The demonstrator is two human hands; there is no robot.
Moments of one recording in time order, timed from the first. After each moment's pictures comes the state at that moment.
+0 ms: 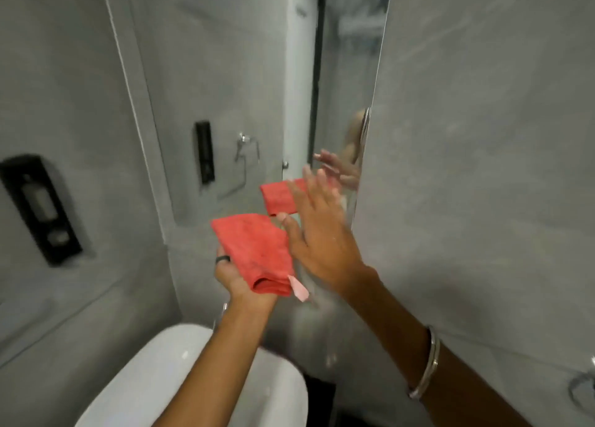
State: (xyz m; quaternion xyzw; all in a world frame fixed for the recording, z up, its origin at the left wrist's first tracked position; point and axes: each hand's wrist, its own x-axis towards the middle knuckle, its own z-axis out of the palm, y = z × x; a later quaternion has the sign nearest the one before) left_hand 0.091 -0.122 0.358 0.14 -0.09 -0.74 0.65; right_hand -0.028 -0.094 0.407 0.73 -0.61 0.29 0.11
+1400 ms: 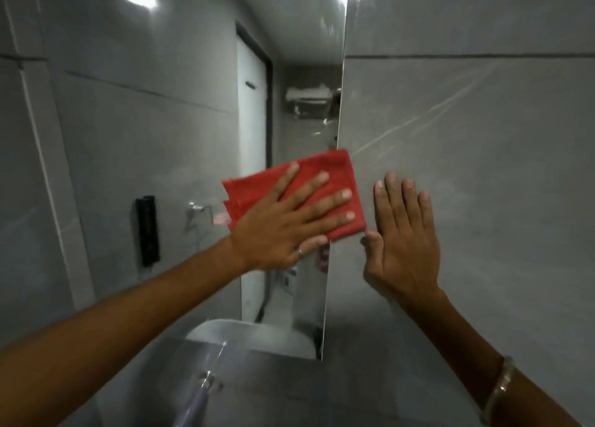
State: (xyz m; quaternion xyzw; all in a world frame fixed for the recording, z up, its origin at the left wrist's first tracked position) left_hand 0.011 -0.282 0.515 -0.01 0.81 -0.46 -0.37; right_hand -0.214 -0.155 0.469 0.53 -0.57 0.34 0.52
